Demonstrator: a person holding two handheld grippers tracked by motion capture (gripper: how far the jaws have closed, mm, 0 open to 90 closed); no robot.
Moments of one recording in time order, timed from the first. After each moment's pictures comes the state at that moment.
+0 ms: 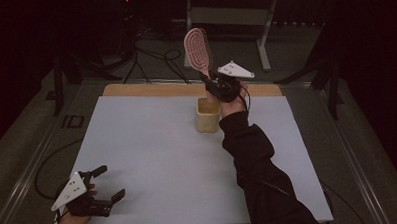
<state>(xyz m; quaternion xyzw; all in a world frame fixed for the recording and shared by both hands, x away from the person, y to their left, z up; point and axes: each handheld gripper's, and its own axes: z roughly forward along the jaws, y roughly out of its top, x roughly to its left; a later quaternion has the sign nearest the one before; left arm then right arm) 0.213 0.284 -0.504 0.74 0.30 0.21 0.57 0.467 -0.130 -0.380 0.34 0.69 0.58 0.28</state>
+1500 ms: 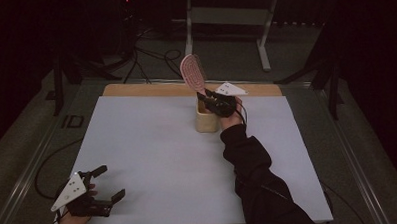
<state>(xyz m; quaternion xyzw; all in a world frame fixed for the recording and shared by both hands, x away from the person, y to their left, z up) 0.212 0.284 -0.505 0.73 0.30 0.21 0.57 0.474 -0.138 -0.452 0.29 0.72 0.58 0.25</state>
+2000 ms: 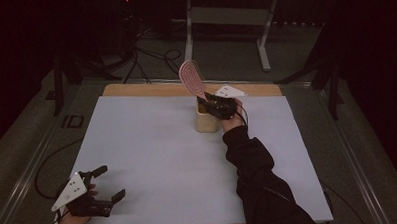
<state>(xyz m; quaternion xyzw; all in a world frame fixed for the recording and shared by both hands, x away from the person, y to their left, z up) 0.213 0.283 -0.505 0.74 0.30 0.21 0.57 0.472 -0.140 -0.460 0.29 0.74 0.56 0.23</state>
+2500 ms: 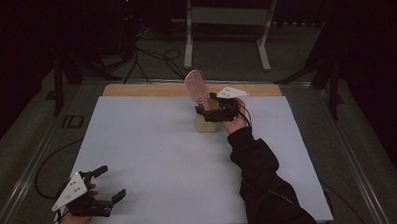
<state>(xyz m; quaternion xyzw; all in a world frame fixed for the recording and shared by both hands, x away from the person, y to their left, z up) 0.213 0.283 -0.505 0.74 0.30 0.21 0.57 0.468 -0.148 -0.459 0.28 0.76 0.55 0.20</state>
